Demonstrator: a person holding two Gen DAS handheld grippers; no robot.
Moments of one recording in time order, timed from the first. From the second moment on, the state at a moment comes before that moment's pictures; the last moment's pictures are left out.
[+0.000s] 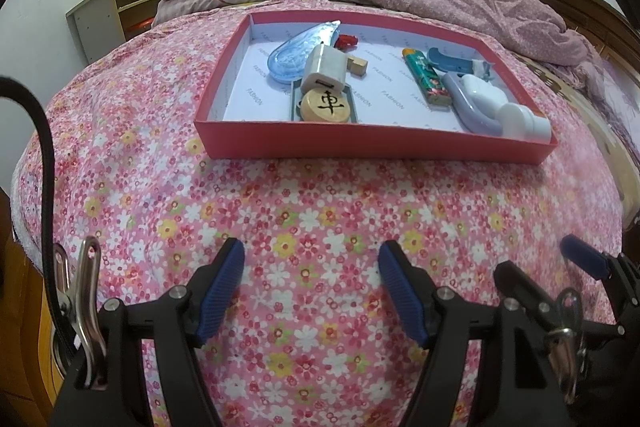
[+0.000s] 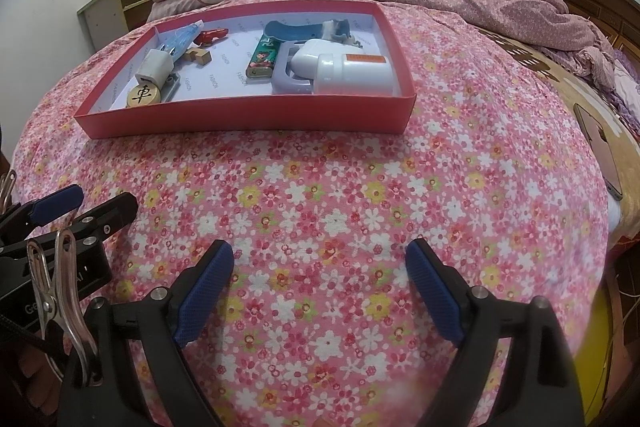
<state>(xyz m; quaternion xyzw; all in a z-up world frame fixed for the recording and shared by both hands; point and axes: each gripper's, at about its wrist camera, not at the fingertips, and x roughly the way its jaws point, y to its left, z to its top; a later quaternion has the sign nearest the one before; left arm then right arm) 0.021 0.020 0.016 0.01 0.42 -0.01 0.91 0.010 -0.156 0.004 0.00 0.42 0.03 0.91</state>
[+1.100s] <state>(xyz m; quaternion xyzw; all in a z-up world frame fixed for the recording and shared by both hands) 0.023 0.019 0.016 0.01 0.43 0.00 0.90 0.010 -0.156 0.003 0.00 0.42 0.03 0.91</state>
